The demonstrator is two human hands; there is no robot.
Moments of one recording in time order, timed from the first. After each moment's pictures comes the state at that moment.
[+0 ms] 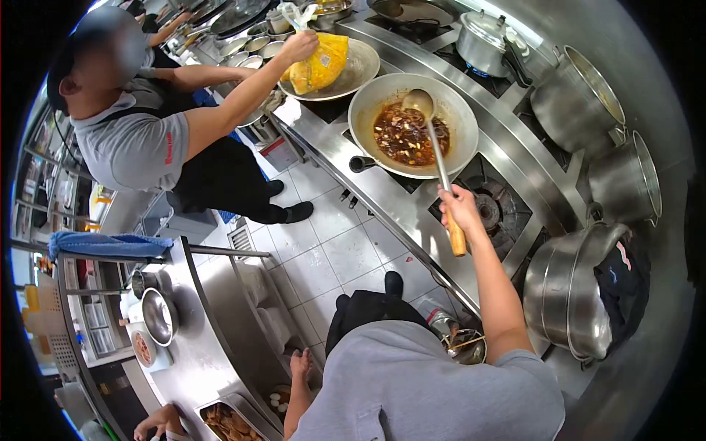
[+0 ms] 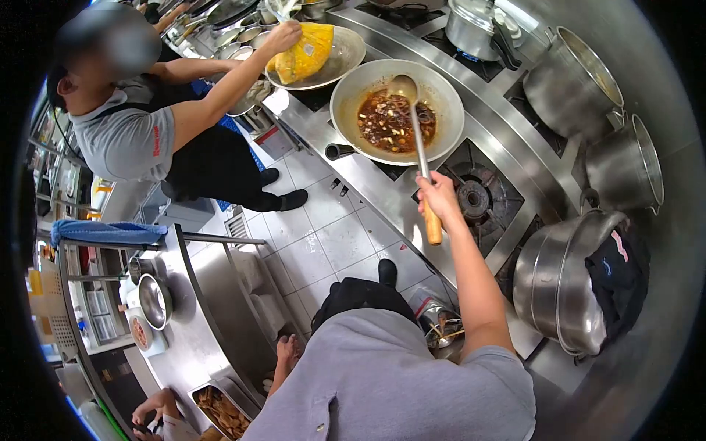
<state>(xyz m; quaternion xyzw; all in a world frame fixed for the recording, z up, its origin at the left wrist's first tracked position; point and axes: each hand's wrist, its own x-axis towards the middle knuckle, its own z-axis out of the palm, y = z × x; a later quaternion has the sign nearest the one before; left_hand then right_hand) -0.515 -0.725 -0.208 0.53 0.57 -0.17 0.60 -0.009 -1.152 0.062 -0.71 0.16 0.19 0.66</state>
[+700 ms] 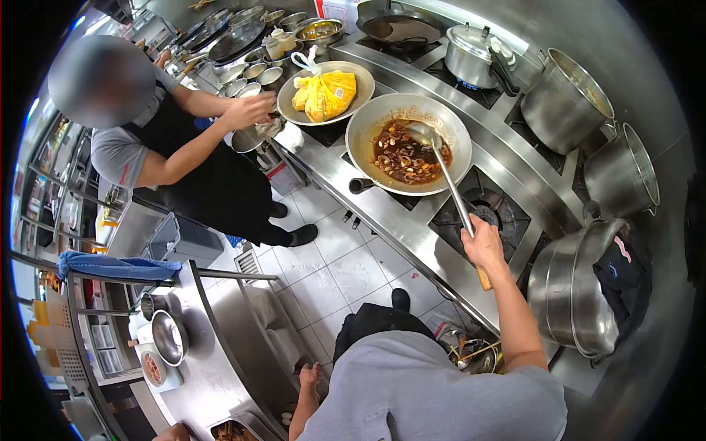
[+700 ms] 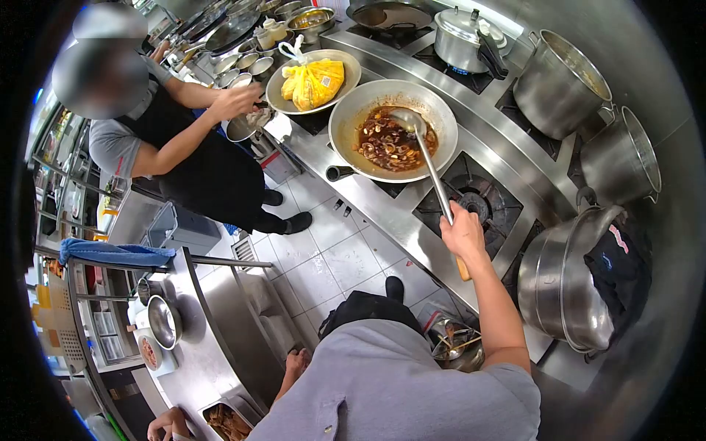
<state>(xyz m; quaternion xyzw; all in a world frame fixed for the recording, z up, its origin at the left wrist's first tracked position) -0.508 -0.706 -0.243 0.66 0.49 -0.22 0.53 -0.062 -1.187 0.112 -0.95 0.06 0.04 0.30</state>
